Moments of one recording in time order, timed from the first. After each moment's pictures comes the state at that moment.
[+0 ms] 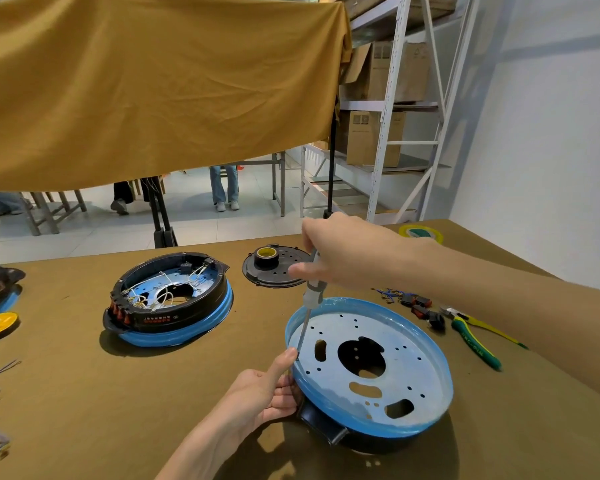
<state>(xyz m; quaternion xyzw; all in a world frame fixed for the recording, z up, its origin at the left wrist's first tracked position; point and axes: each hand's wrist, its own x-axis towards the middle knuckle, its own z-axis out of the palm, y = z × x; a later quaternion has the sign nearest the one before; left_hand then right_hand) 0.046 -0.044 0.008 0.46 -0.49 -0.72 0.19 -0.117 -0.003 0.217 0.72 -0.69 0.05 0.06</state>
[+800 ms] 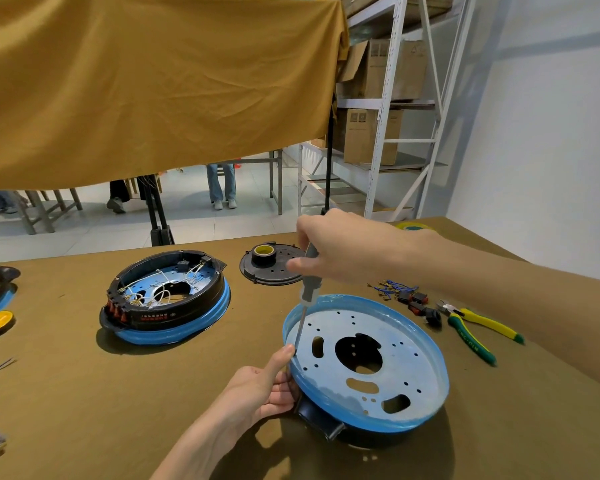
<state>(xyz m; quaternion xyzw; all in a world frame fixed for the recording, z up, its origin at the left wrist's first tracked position) 0.044 -0.041 0.011 0.47 -0.48 -0.71 0.19 -0.118 -0.001 0.222 0.73 -0.68 0.04 0.03</state>
